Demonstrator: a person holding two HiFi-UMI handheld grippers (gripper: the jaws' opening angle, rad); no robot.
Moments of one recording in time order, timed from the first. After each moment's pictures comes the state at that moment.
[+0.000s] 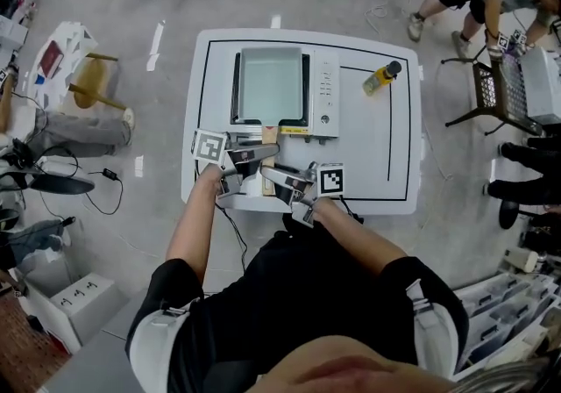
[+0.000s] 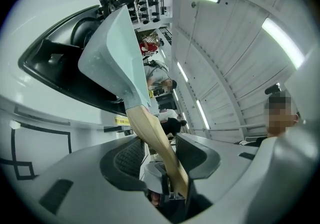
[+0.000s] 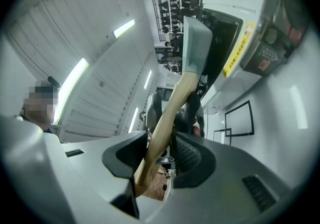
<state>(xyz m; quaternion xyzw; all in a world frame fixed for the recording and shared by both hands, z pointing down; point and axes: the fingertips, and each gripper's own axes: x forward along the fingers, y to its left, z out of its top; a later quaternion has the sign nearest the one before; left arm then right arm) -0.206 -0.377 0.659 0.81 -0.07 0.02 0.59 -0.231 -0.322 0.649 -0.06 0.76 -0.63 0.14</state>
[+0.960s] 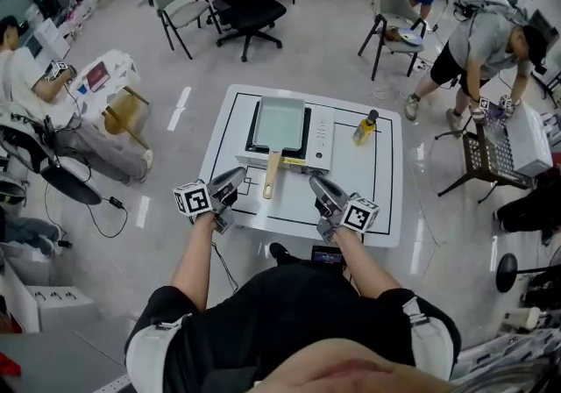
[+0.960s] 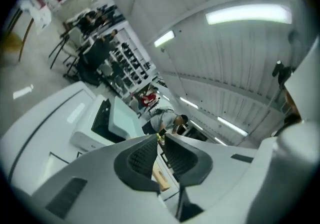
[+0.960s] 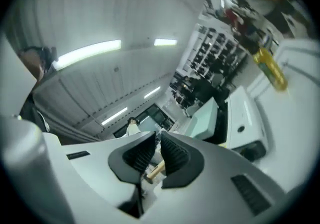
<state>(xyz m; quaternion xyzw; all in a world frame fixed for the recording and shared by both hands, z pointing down) -0.300 -0.309 0.563 0.84 -0.35 -0.13 0.39 -0.091 -0.308 0.557 -0.24 0.88 -0.37 0.15</state>
